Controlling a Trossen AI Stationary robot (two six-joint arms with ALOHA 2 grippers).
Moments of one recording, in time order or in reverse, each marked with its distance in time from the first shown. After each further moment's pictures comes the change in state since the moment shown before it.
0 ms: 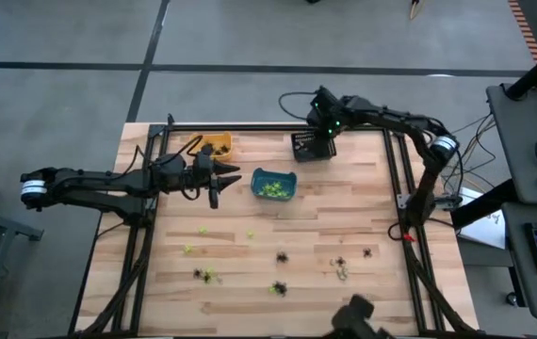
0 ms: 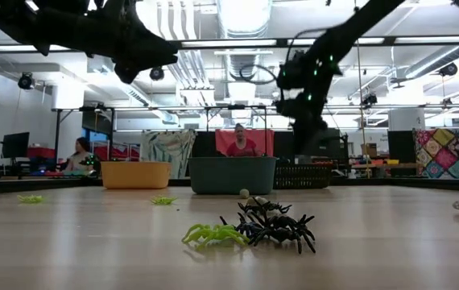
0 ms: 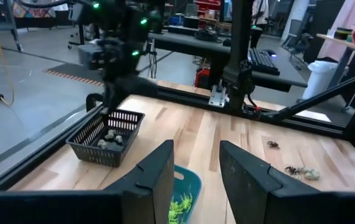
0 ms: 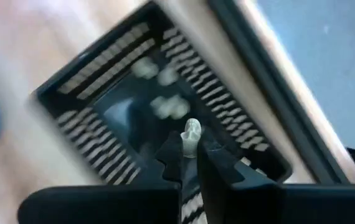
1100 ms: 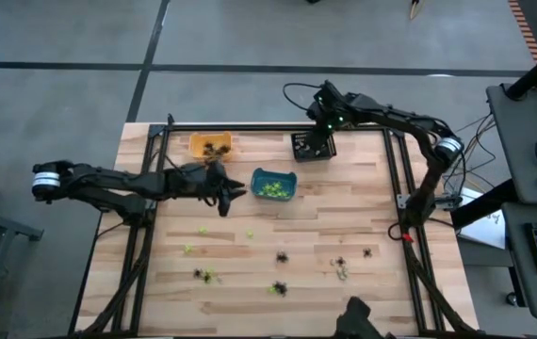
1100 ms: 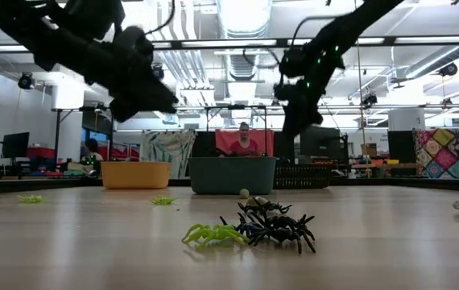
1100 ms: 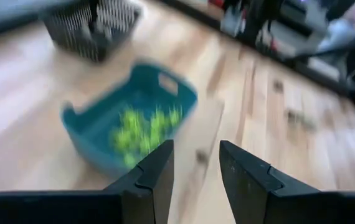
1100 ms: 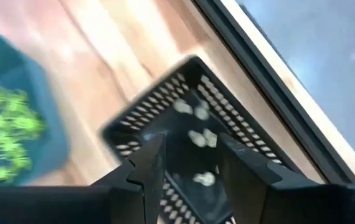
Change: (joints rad) left arm -0.052 0.186 0.001 -0.126 0.001 -0.260; right arm 0.009 -0.068 -0.014 0.077 -0.125 0.074
